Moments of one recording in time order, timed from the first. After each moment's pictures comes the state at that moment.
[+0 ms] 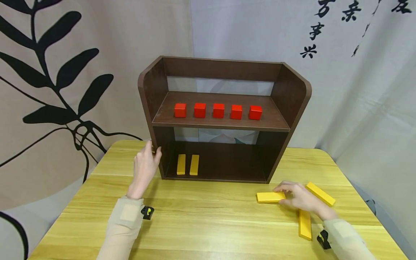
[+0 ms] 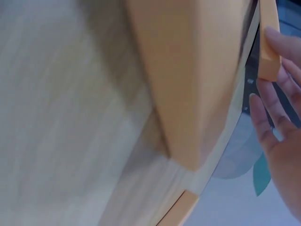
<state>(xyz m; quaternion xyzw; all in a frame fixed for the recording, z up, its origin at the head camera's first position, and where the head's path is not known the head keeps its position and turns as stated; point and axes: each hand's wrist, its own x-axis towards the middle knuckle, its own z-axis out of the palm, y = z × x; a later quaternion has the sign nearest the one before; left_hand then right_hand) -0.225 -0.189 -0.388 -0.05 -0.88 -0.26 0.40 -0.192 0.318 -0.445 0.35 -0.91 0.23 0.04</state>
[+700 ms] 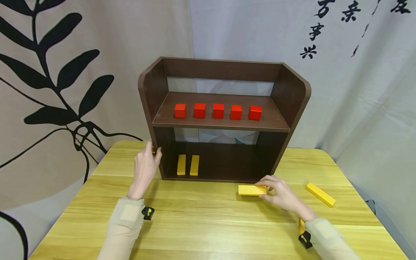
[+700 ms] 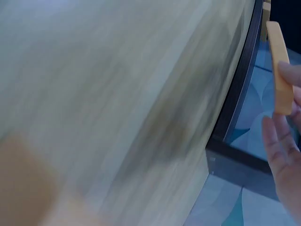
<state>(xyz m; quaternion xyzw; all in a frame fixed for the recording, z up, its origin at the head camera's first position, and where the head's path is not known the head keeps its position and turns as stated) -0.226 -0.190 -0.390 -0.06 -0.88 -0.25 0.40 -0.190 0.253 -0.440 0.33 -0.90 0.27 0.12</state>
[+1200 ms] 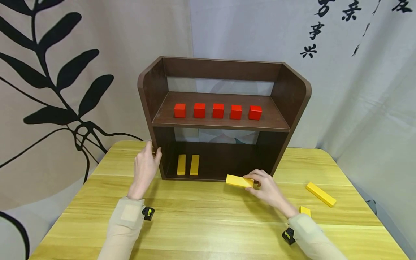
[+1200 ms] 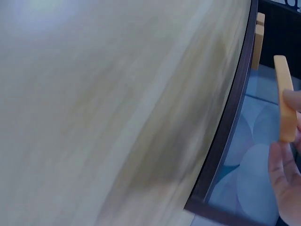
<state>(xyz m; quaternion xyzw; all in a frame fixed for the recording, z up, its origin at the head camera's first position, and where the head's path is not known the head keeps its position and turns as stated) -0.226 -0.189 -0.391 -0.05 -0.88 -0.25 0.41 -0.200 0.206 -0.440 0.27 -0.90 0.30 0.16</state>
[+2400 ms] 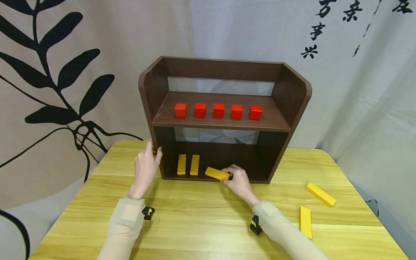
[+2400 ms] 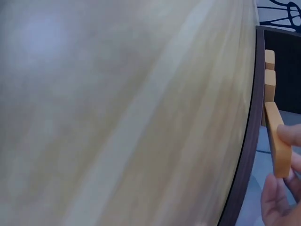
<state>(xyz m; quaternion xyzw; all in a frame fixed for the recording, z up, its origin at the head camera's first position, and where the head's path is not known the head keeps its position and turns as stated) -0.226 -0.188 -0.391 -0.05 -0.87 -0.25 0.41 -0.228 0.118 -0.452 0.15 -0.91 0.37 0.11</state>
